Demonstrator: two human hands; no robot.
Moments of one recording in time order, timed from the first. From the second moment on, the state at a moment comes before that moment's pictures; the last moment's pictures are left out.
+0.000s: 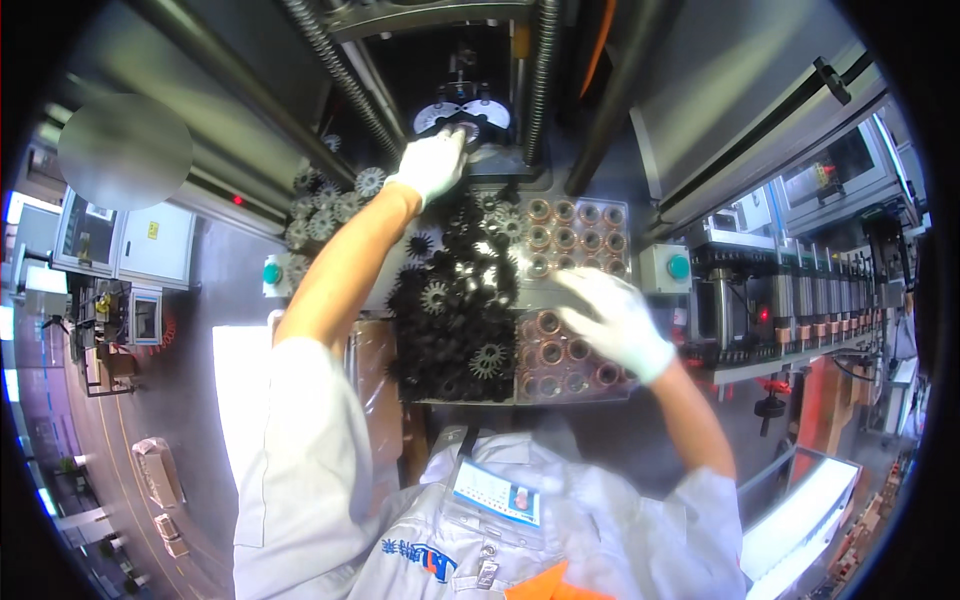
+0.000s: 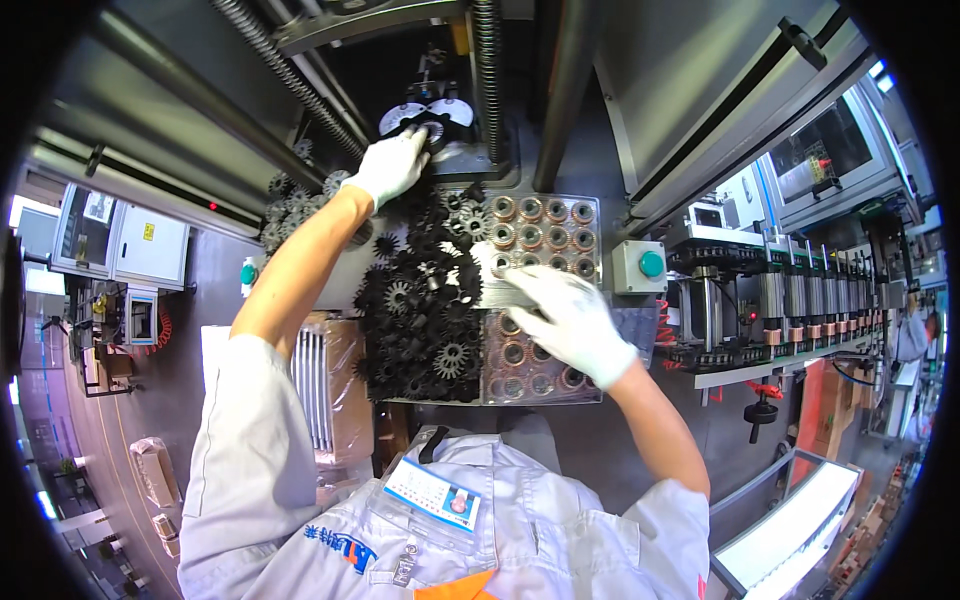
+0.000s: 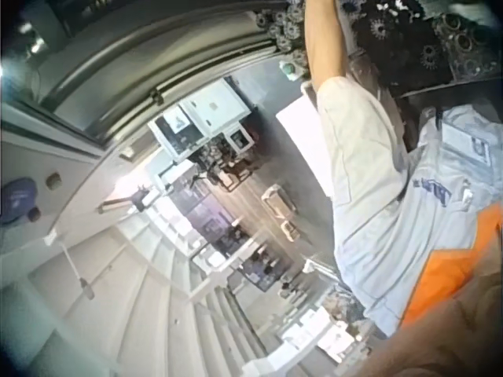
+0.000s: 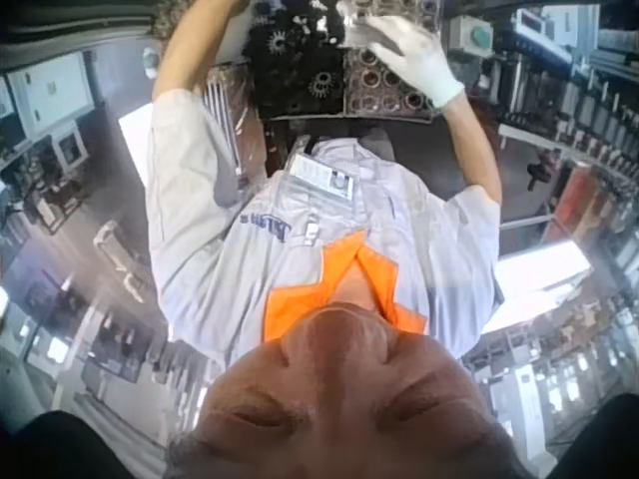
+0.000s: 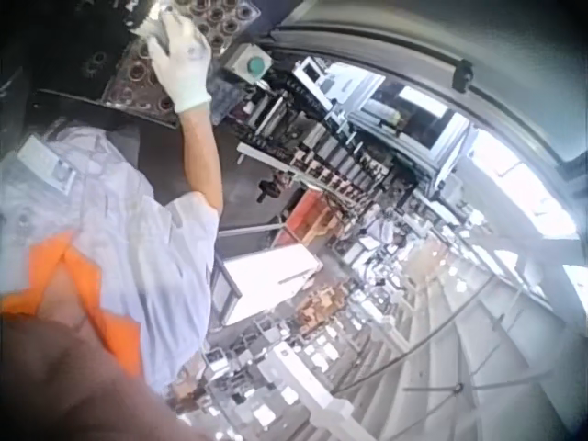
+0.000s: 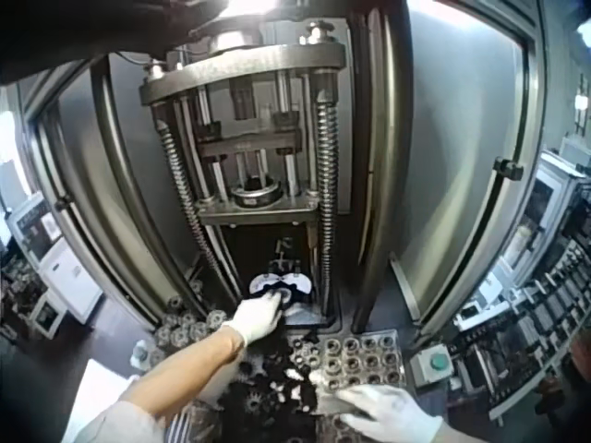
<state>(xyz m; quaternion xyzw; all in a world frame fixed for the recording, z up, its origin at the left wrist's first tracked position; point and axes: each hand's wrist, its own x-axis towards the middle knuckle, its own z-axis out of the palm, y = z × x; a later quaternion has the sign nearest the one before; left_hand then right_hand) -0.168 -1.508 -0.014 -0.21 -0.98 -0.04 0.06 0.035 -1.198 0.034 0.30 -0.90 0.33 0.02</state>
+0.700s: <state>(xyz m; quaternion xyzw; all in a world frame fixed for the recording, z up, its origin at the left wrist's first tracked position) 0.062 -1.721 -0.010 -0.06 -0.98 -0.05 0.16 -0.079 -1.412 -0.033 0.38 -0.91 0.15 -0.01</state>
